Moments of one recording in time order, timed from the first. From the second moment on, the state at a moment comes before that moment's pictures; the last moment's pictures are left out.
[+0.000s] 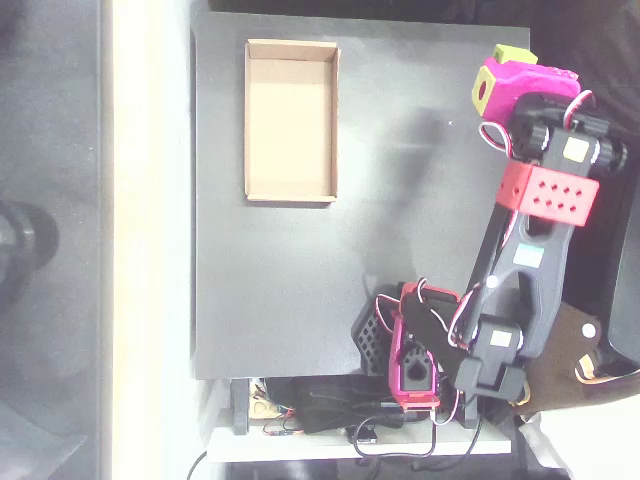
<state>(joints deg) 9.7 108.1 91.0 68.3 87.9</state>
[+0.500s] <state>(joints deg) 4.9 120.7 91.0 68.3 87.9</state>
